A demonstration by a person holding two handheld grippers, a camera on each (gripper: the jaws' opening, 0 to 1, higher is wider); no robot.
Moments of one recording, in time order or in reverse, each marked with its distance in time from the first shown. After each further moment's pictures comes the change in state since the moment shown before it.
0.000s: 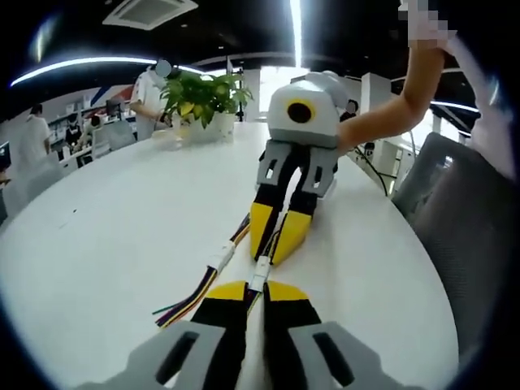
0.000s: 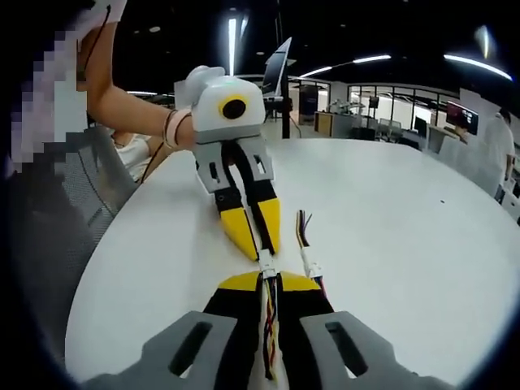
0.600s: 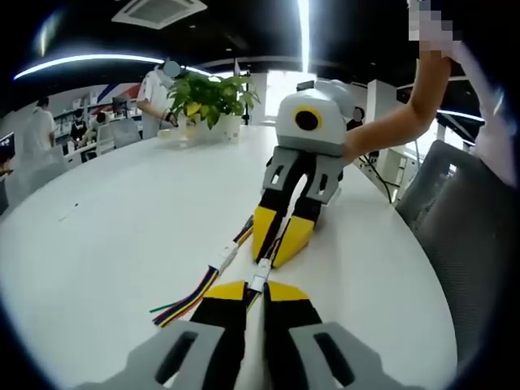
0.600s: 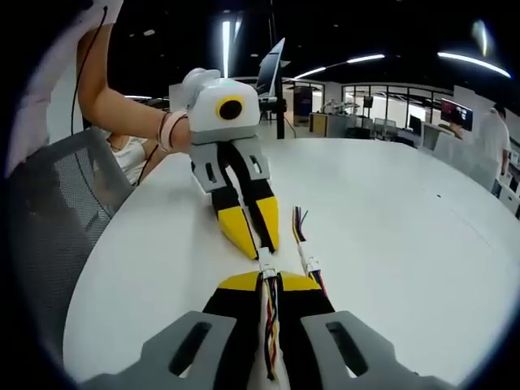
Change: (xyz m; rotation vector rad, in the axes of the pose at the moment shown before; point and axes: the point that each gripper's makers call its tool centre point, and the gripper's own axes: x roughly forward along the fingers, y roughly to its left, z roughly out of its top) left arm 0.001 0.000 0.003 -0.049 -0.028 0.015; right arm -0.001 -0.003 -0.005 0.018 -0.020 -0.020
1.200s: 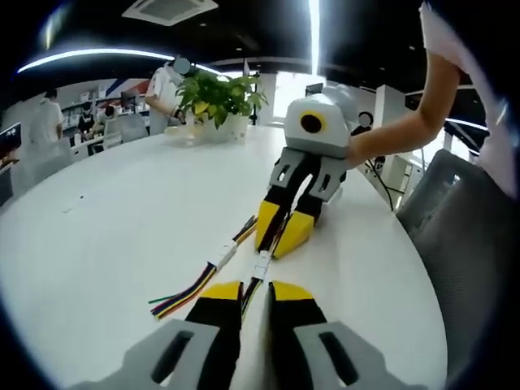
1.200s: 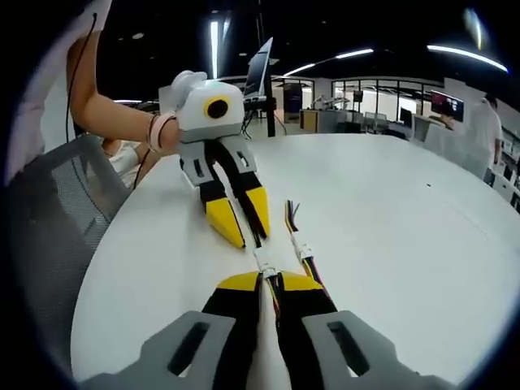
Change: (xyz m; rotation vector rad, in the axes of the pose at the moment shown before) left arm -0.007 -0.003 0.002 -0.047 -0.002 0.031; right arm -0.011 0.004 -0.002 0.054 0.013 -0.044
